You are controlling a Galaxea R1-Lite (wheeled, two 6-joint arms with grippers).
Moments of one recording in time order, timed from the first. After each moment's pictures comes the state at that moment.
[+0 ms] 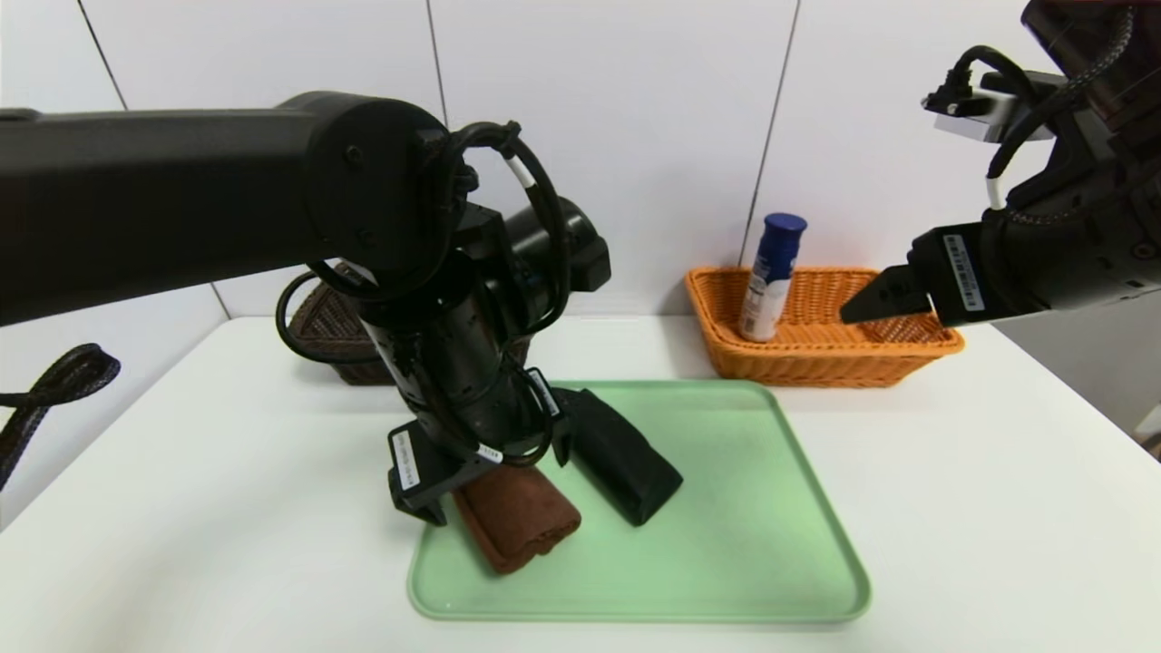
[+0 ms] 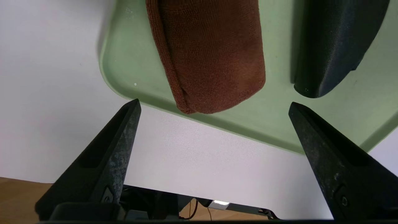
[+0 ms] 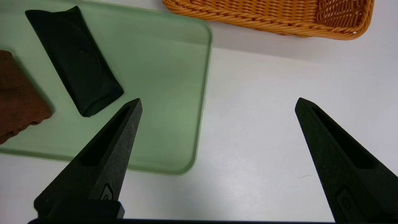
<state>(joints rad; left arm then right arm) -0.77 2.00 -1.94 1.21 0.10 -1.24 0.53 1.60 -1.76 0.98 -0.33 0.24</state>
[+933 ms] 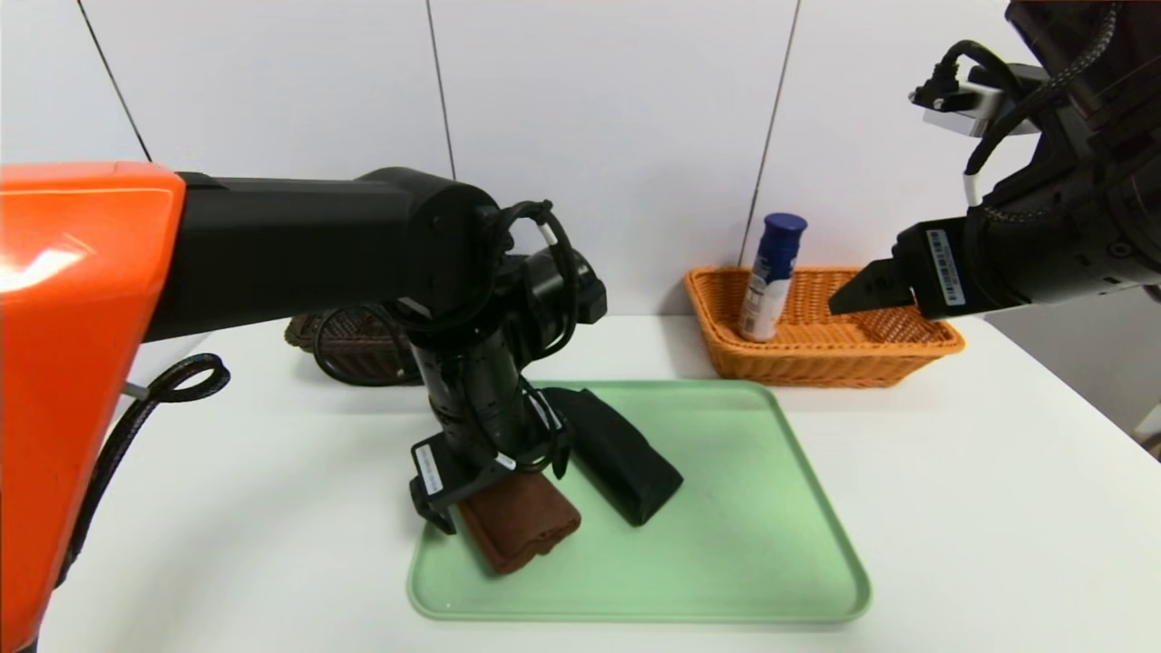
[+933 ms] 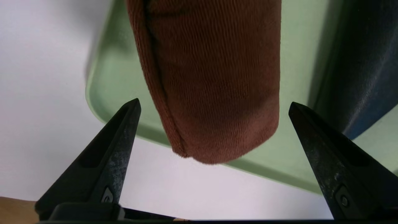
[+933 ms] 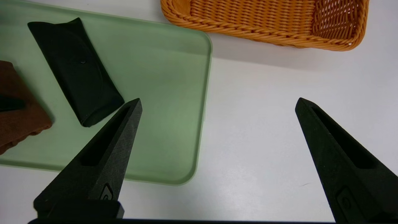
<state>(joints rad) -0.72 2.10 -1.91 1.16 0.07 -1.24 0.55 1.61 -1.75 0.94 -0.37 0.24</state>
